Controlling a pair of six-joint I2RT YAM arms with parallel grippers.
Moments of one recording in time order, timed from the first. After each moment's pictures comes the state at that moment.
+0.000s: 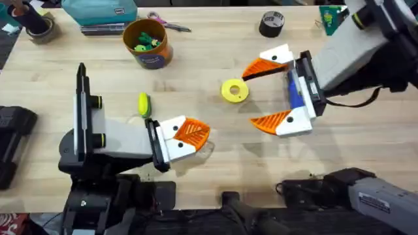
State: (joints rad) left arm -0.03 0.01 0.01 -0.14 1.21 0.02; right arm 0.20 1.17 0.95 -0.99 -1.07 -1.17
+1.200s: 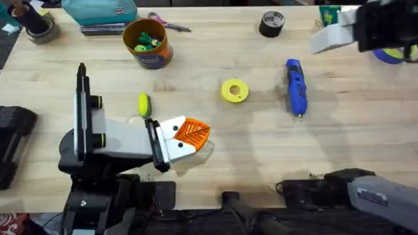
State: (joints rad) left arm -0.03 0.01 0.01 -0.14 1.21 0.02; right arm 0.14 1.26 1.47 -1.30 0.12 0.04
